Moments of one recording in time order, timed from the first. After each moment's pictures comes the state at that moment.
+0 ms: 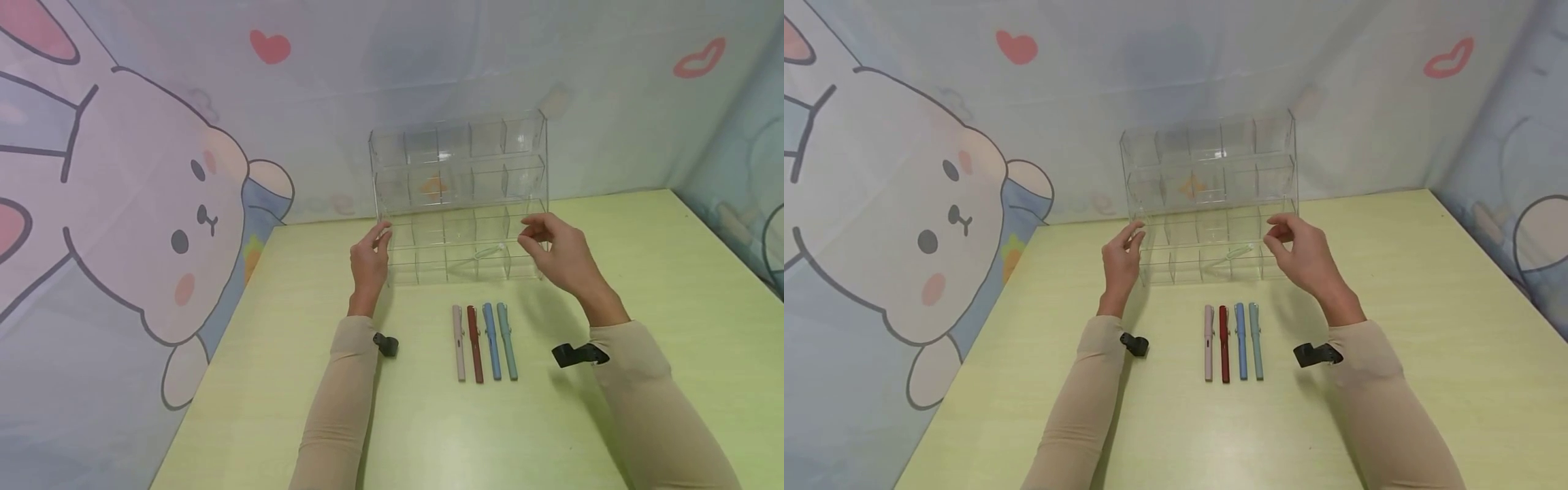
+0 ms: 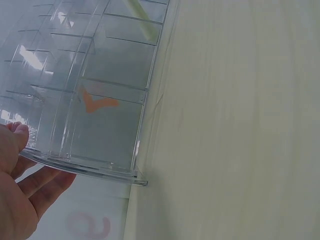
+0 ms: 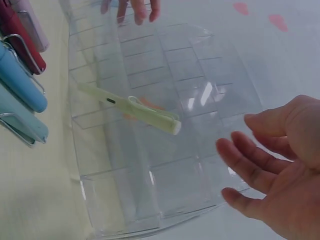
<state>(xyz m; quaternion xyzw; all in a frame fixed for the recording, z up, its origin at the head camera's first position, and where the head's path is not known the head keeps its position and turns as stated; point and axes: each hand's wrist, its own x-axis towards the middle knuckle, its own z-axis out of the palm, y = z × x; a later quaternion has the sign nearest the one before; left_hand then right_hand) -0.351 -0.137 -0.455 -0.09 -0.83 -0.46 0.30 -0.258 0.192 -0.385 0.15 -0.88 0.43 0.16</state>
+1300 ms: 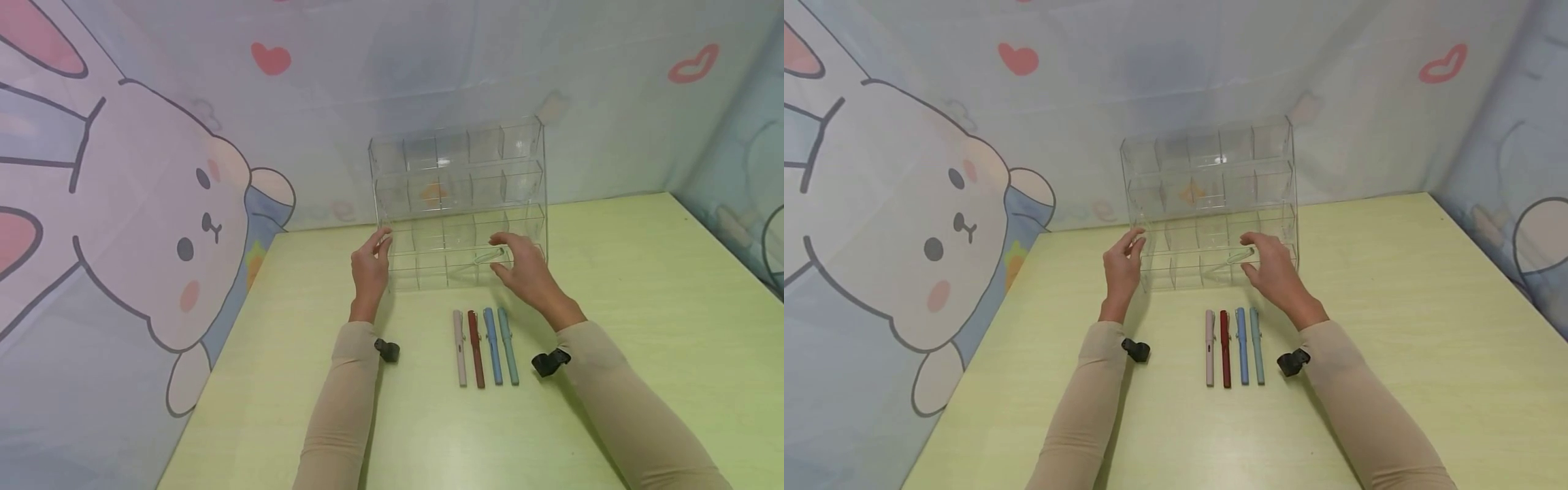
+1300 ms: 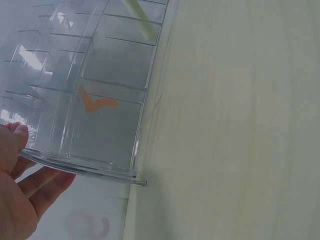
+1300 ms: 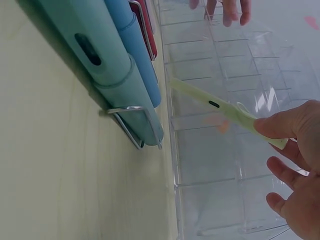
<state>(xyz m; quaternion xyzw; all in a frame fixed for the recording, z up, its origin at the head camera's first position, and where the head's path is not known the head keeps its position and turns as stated) -0.355 -0.138 -0.459 -0.08 -0.83 -0.47 0.30 -0.298 0.159 -0.442 0.21 -0.88 0.38 0.19</state>
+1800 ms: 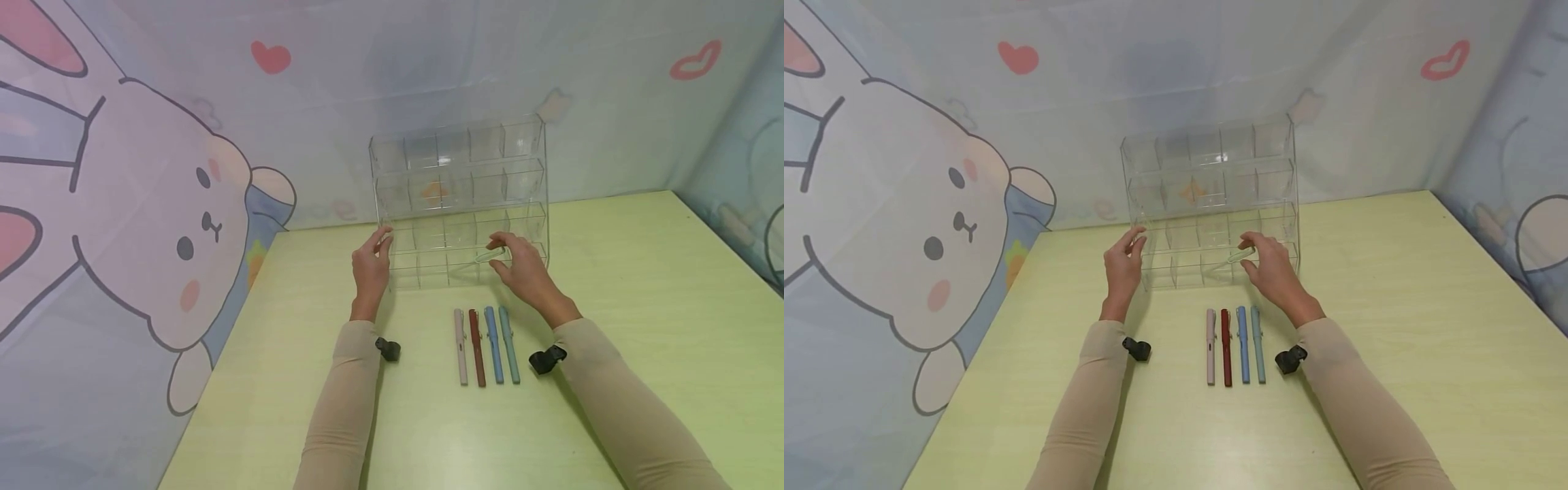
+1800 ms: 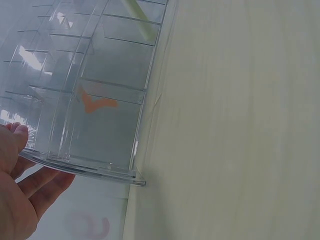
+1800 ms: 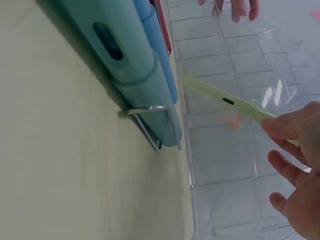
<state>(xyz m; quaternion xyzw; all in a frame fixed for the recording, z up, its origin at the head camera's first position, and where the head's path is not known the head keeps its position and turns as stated) -0.354 -0.137 -0.458 -0.08 -0.83 -0.47 0.29 -0.306 0.157 -0.452 0.21 -0.88 0.39 0.19</state>
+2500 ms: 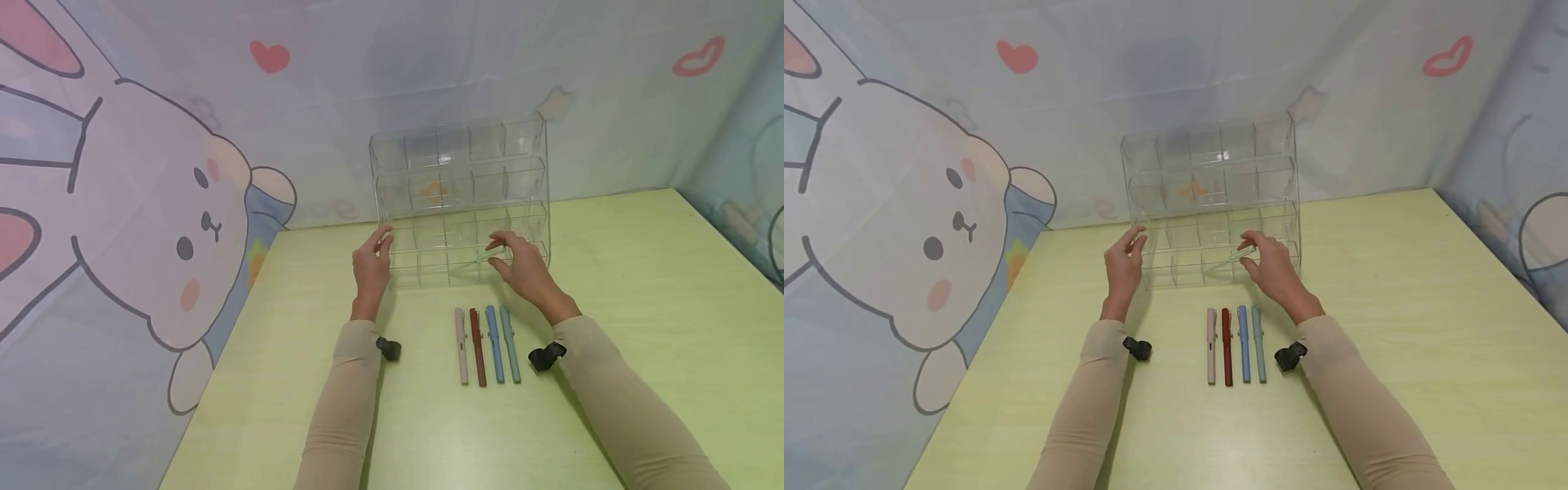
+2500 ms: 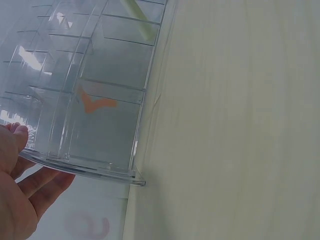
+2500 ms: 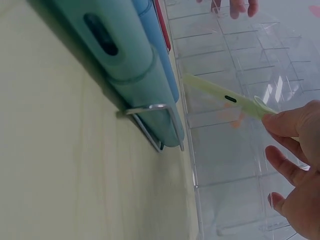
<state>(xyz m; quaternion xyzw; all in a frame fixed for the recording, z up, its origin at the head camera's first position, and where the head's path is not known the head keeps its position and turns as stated) -0.354 -0.137 -0.459 -0.08 -0.83 -0.47 0.29 -0.309 0.156 -0.452 0.20 -0.87 0.41 0.18</state>
